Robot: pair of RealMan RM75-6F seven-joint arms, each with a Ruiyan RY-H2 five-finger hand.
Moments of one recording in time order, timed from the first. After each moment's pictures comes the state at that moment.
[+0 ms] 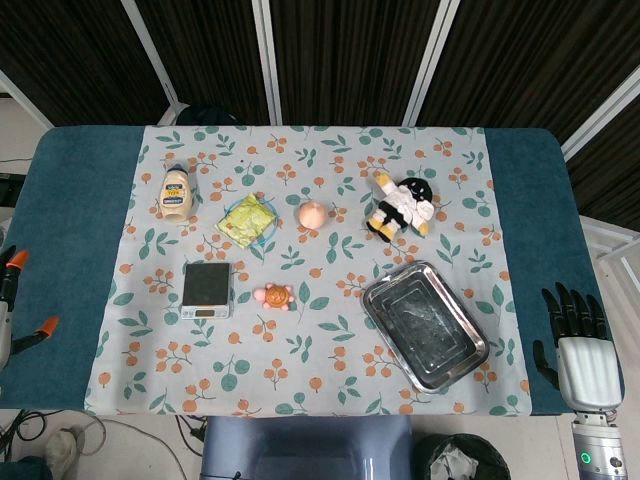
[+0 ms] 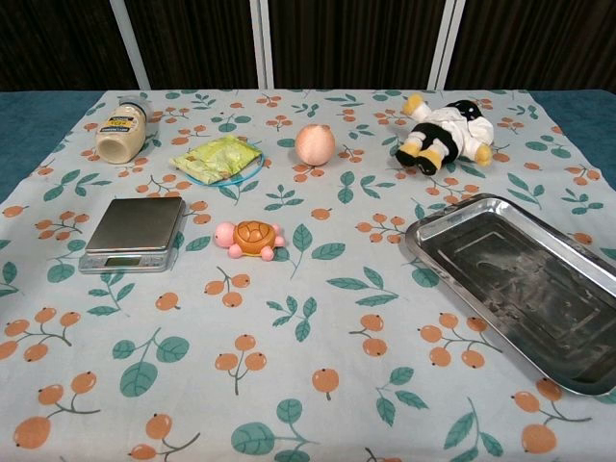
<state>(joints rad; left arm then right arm) -0.11 -1.18 -0.12 -1.54 1.43 1.55 0.08 0.03 -1.26 0.09 -1.60 -1.53 1.59 -0.22</state>
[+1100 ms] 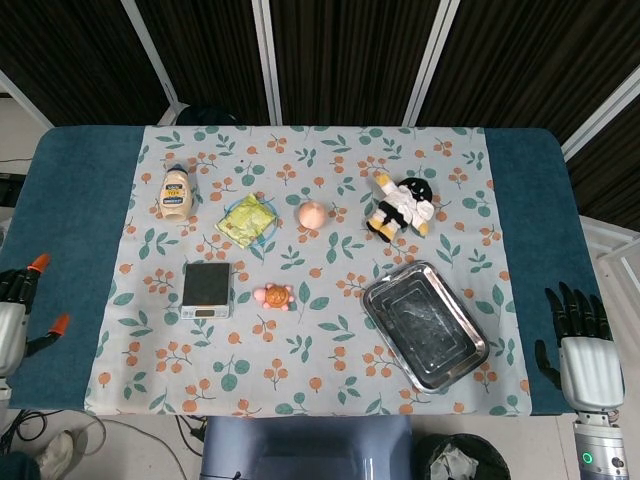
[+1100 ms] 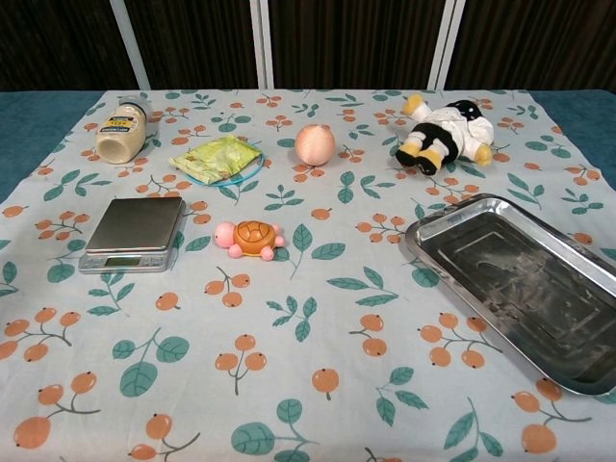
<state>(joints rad) -0.12 -1.18 -0.09 -1.54 1.52 1.53 0.04 0.03 -1.26 0.09 -1.61 -1.52 1.59 -0.22</state>
